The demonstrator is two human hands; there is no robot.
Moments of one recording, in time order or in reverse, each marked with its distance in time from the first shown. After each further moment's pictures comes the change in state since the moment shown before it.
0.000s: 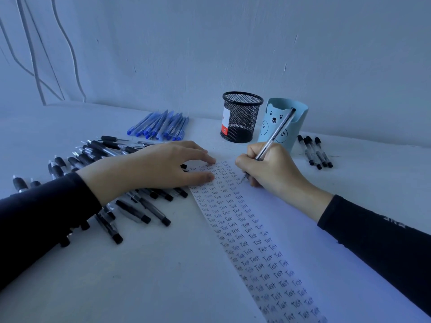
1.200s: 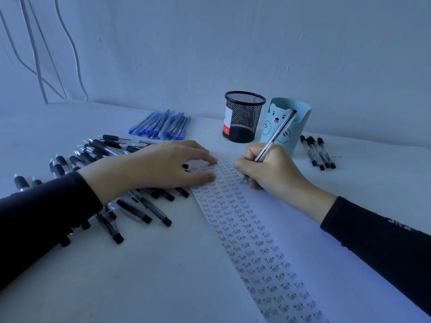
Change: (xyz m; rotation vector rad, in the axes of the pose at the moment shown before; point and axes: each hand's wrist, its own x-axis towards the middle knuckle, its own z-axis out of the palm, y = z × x) left_hand 0.000 0.002 -0.001 0.022 -0.001 -0.016; right_hand 0.000 -0.002 0.002 0.011 -0.051 -0.008
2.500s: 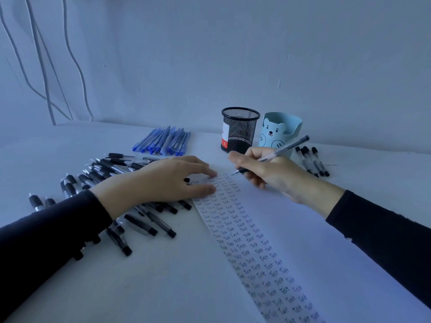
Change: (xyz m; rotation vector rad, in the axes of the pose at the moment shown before) left_hand 0.002 -0.005 0.002 -0.004 0.000 0.016; right_hand 0.008 -0.017 -0.018 0.129 -0.173 0.167
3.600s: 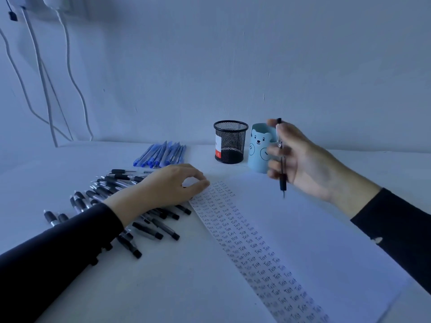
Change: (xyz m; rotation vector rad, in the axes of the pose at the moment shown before) left_hand 0.000 -0.001 0.003 -0.062 0.158 -0.015; right_hand -0.043 -0.025 -0.046 0.591 0.056 -0.021
